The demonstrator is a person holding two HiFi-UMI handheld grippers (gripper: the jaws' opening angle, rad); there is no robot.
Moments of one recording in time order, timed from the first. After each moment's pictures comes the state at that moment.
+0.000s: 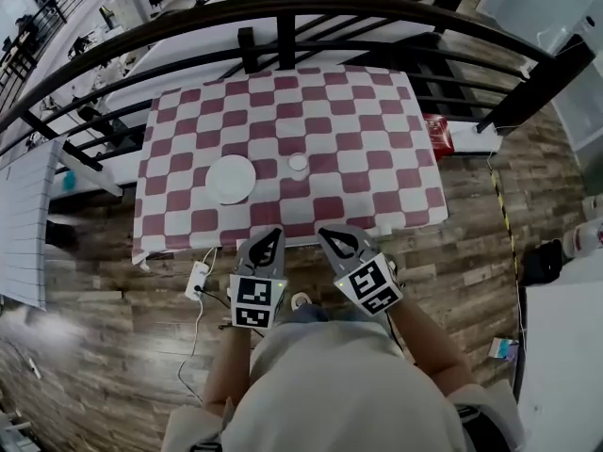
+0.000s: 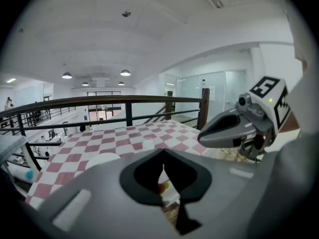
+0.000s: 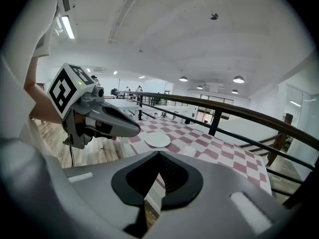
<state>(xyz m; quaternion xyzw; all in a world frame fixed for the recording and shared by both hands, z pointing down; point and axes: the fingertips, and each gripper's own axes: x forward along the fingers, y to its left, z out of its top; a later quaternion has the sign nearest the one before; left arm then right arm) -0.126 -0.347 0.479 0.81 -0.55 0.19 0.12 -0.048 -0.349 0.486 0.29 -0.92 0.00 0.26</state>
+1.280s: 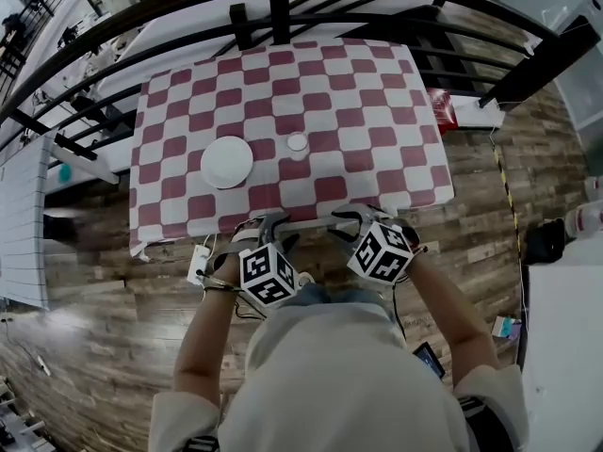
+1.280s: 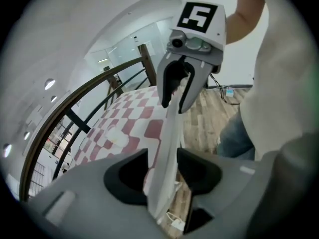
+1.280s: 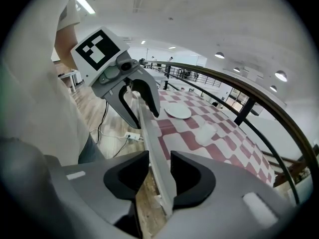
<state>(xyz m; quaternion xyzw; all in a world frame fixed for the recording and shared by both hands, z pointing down) -0.091 -0.333 0.560 0.83 -0.26 0.50 -0.05 -0.030 -0.342 0.551 0.12 -0.89 -0.04 0.44</state>
